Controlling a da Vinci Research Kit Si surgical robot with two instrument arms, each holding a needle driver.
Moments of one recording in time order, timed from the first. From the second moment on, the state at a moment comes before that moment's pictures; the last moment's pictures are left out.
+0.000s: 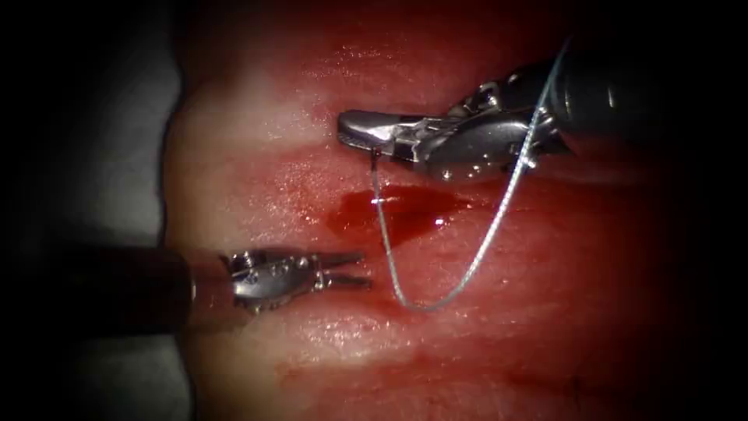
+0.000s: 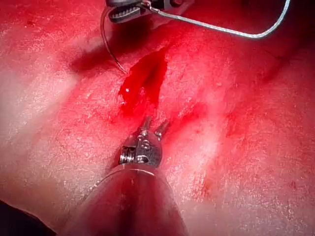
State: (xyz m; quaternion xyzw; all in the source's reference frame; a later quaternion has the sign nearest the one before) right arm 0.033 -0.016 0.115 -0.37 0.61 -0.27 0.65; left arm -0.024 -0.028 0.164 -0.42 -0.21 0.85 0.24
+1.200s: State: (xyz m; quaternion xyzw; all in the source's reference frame) right arm 0.034 -0.017 0.119 -0.40 0.58 -0.35 0.61; left arm -0.023 -0.028 0.164 -0.42 -0.21 0.85 0.24
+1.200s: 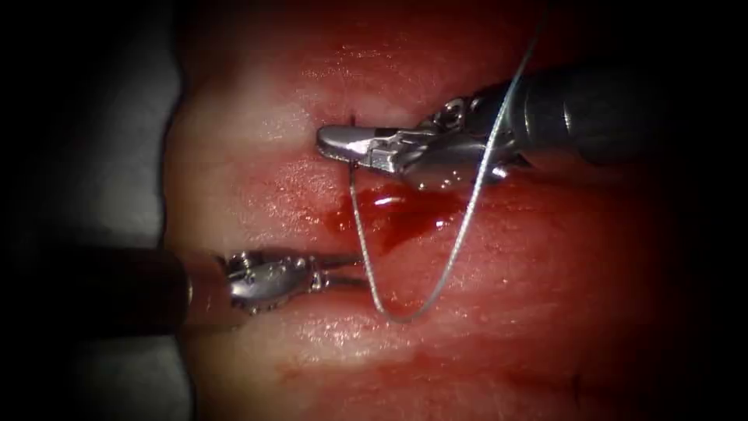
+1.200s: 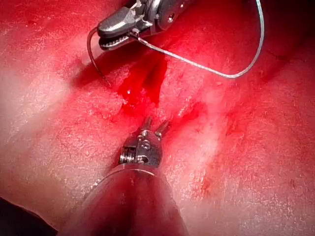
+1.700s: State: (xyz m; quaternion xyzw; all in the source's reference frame) right arm 0.034 -0.023 0.124 -0.39 0.57 -0.40 0.60; left arm -0.022 -0.027 0.163 -0.42 -0.21 0.85 0.24
